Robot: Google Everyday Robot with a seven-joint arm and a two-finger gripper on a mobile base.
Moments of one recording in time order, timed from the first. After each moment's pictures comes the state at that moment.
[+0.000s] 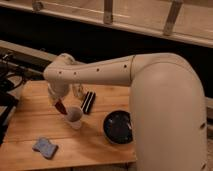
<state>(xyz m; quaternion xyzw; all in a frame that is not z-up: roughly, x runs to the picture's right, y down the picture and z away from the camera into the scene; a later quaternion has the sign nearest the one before) -0.242 0.051 0.728 -0.31 -0.03 0.45 0.84</state>
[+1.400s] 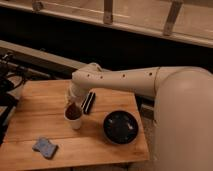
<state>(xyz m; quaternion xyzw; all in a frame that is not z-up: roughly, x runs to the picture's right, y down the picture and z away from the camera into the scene) -0.182 0.079 0.759 -0.37 -0.03 0.58 0.73</state>
